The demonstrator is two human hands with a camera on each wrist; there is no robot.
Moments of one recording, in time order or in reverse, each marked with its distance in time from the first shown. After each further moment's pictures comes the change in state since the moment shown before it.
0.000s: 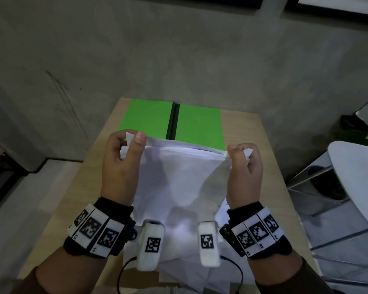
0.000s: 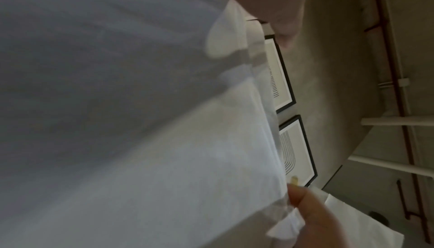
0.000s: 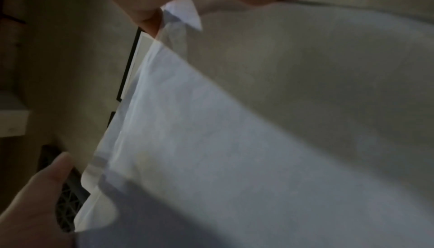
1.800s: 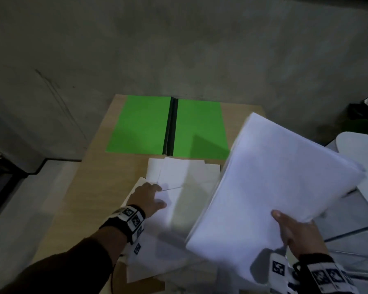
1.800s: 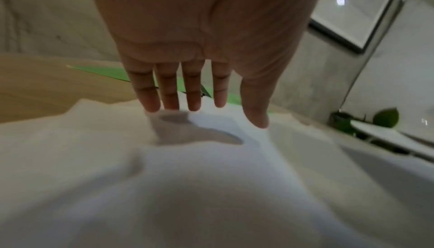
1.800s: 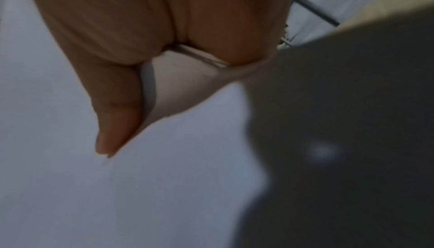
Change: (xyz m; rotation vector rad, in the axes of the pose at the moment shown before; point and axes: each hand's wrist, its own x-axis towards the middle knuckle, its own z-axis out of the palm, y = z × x) left_hand 0.015 -0.194 -0.030 1.237 -0.849 -0.379; right_hand 0.006 0.100 -0.182 -0.298 0.027 0.596
